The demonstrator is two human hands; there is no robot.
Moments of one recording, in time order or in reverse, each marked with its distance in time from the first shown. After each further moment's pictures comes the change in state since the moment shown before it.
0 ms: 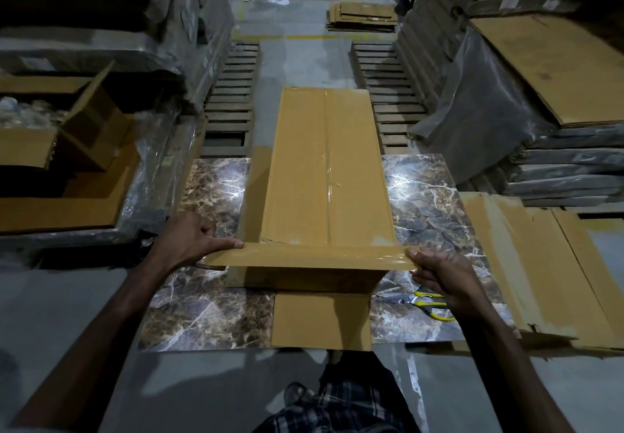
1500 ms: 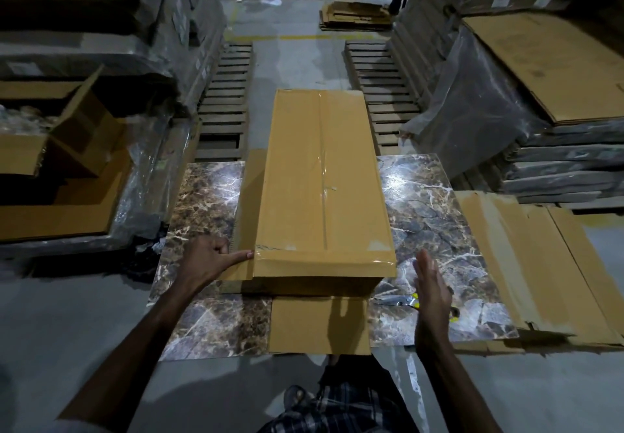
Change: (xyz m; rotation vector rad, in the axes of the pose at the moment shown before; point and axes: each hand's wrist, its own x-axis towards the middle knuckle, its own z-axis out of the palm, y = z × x) left_hand 0.019 -0.036 0.083 -0.194 0.138 -0.025; right_hand -0.017 0.070 0.032 0.089 0.266 -0.393
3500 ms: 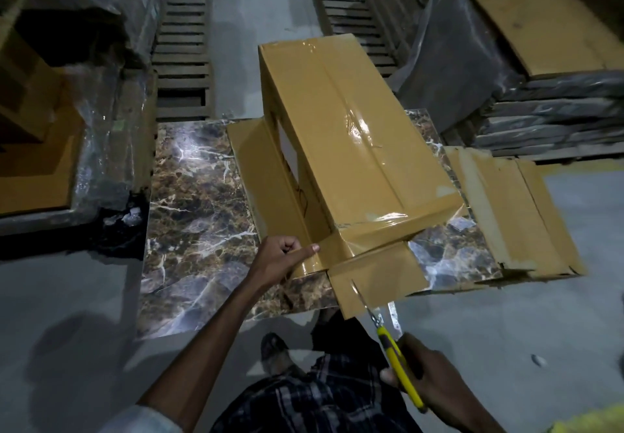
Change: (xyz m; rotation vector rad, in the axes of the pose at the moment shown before) left_hand -0.054 0.035 0.085 -0.617 -0.462 -0.072; right_hand -0.156 -0.006 -0.037 -0.906 -0.660 0.383
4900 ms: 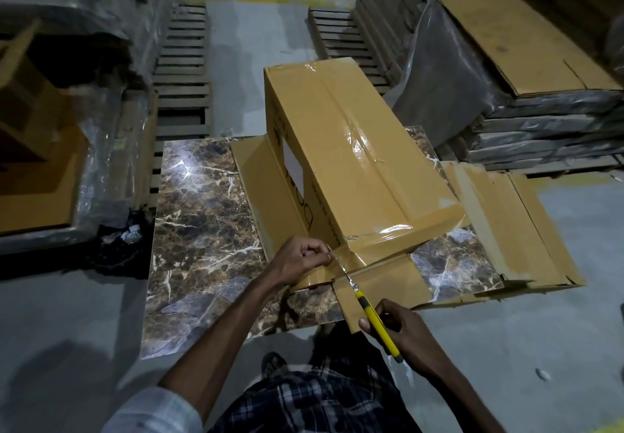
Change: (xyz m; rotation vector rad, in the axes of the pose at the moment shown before) left_hand 0.022 0.024 0.001 0.001 -0.256 0.071; right_hand 0.055 -0.050 0.015 0.154 0.245 -0.239
